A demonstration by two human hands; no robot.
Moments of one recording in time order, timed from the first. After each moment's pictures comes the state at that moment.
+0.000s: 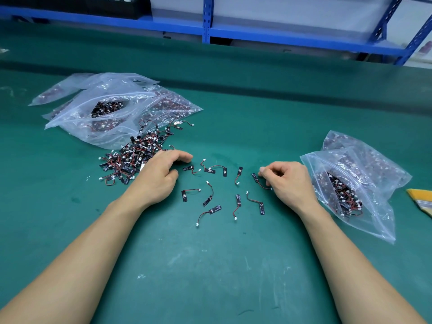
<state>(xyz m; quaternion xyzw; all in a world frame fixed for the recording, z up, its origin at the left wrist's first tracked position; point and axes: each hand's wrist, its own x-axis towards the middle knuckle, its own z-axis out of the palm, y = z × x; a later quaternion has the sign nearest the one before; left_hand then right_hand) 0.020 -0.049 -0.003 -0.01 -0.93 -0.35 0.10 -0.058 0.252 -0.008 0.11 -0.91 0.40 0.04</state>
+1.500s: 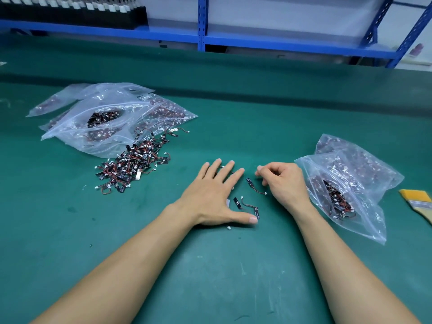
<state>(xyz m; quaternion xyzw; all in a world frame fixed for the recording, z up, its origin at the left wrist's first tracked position) 0.001 0.052 -0.010 -0.16 -0.98 -0.12 -0.03 -0.065 0.250 -0.007 0.08 -0.88 0.47 0.05</state>
